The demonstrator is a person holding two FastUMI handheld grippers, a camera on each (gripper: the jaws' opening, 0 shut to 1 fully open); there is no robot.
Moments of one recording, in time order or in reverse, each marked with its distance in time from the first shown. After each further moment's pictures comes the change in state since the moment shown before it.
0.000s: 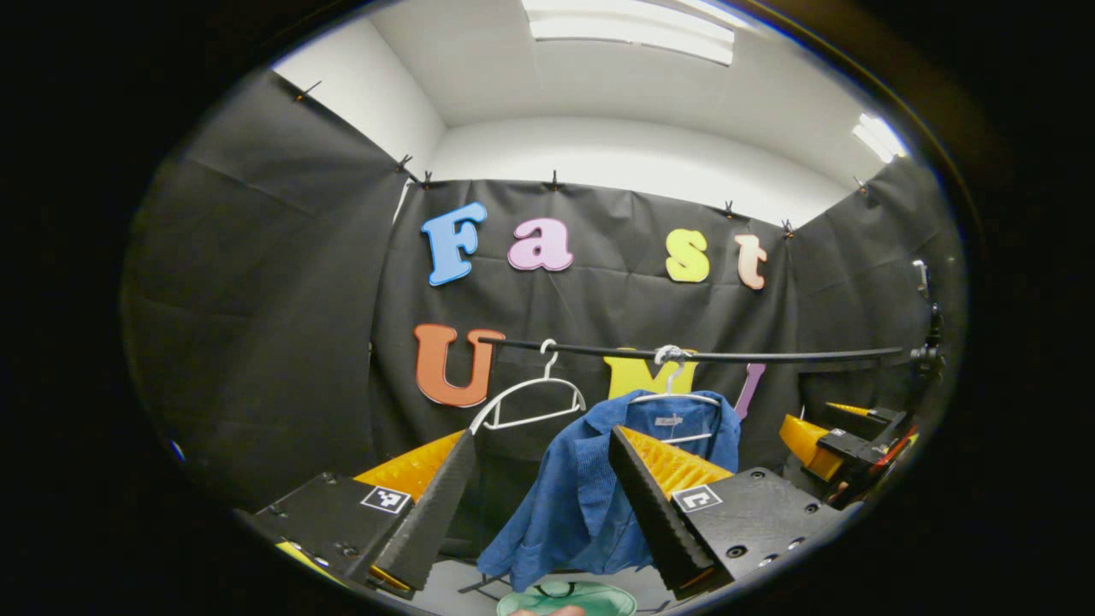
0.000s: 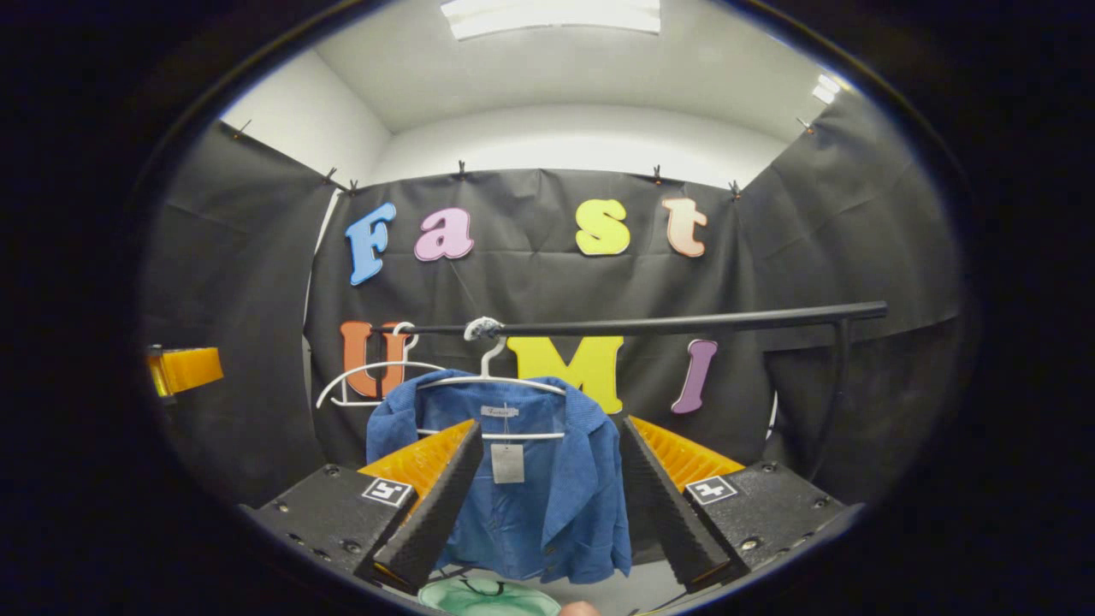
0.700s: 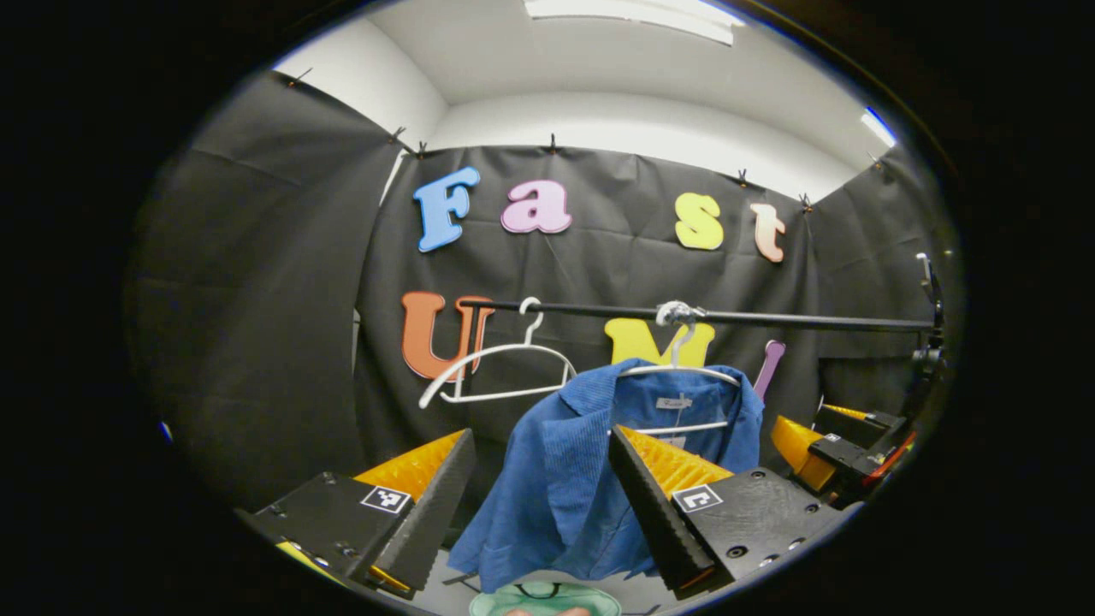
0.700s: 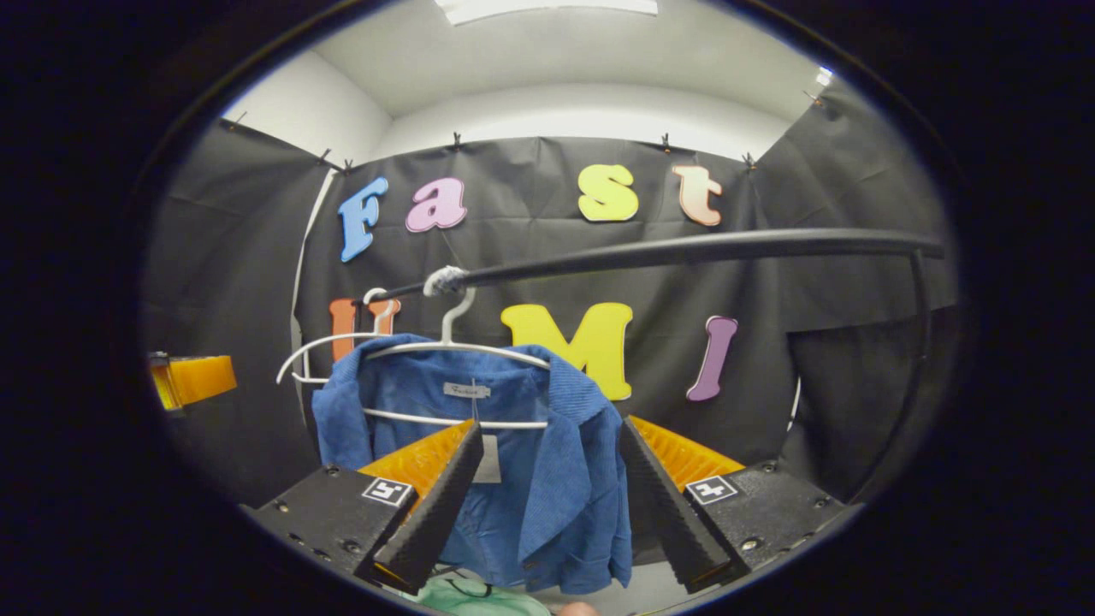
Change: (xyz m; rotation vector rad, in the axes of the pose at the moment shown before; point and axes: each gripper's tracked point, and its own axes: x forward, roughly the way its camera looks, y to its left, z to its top) left arm 0.093 -0.063 -0.074 -0.013 0.098 0.023; right arm 0.103 -0.040 -0.059 -0.011 0.065 0.025
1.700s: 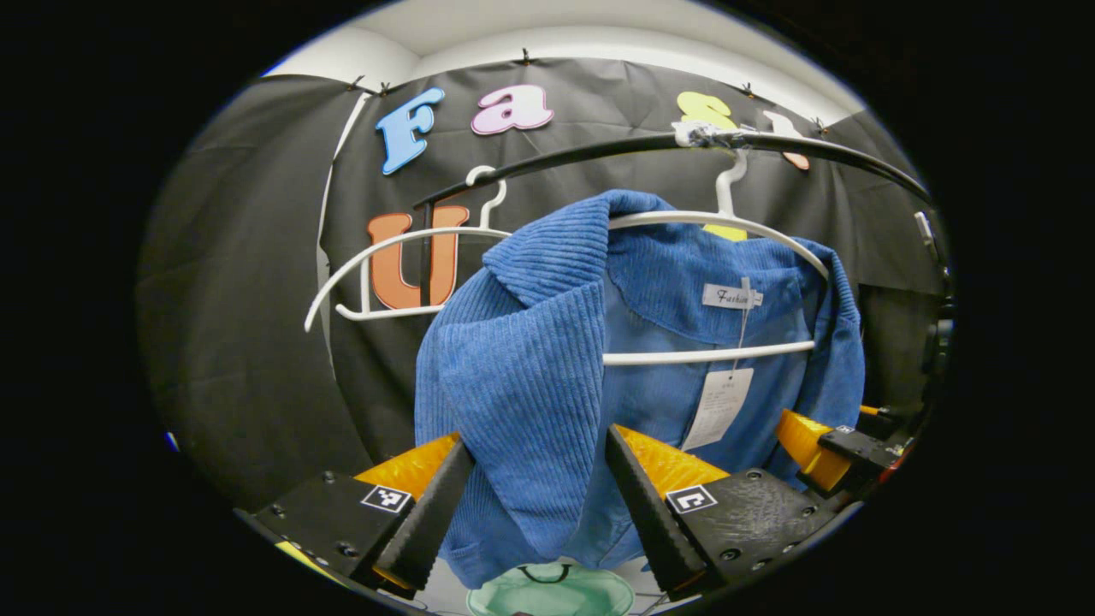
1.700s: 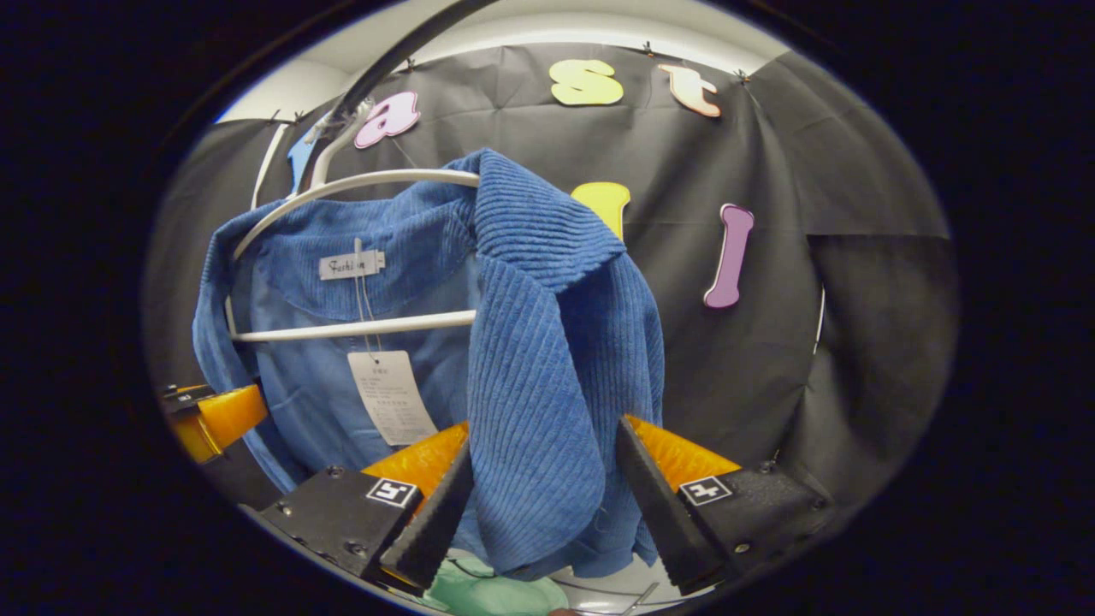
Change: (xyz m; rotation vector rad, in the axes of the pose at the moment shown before) left arm 0.124 -0.023 -0.109 0.071 0.220 0.090; right arm 0.122 -0.016 -0.113 0.104 0.270 -0.023
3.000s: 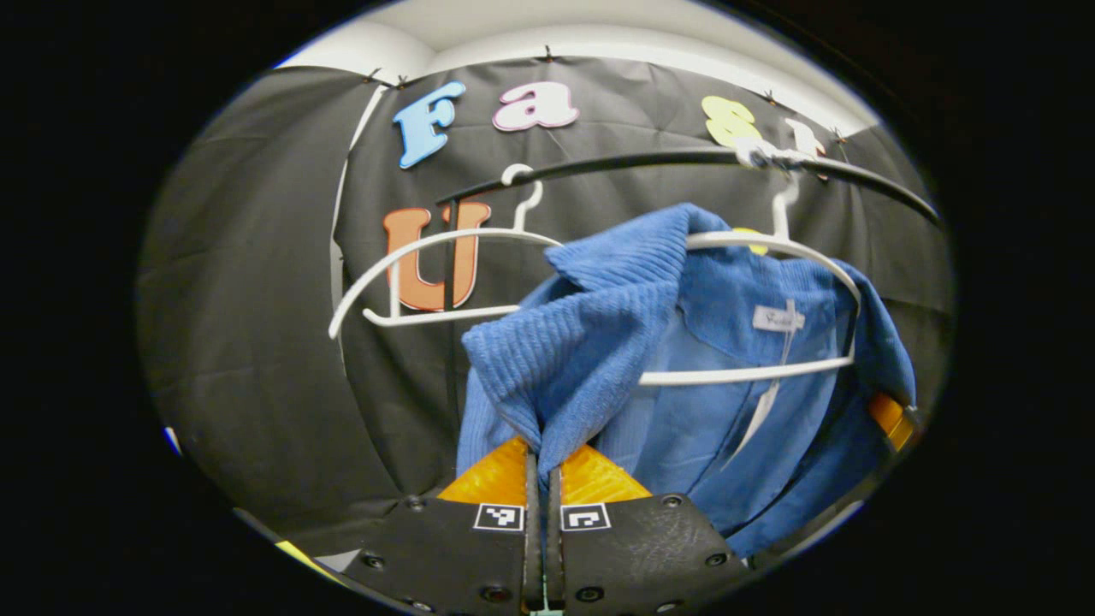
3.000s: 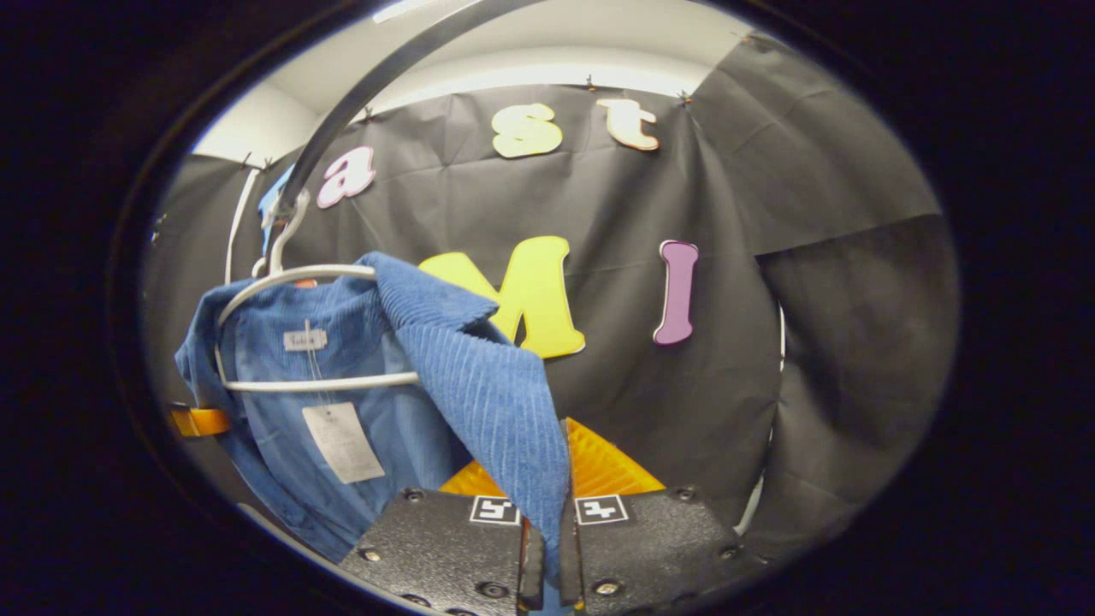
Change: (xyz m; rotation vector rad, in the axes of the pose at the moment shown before) left arm 0.005 0.045 0.030 -0.050 -0.018 0.009; right arm -0.032 -0.071 0.046 0.155 -0.205 -0.058
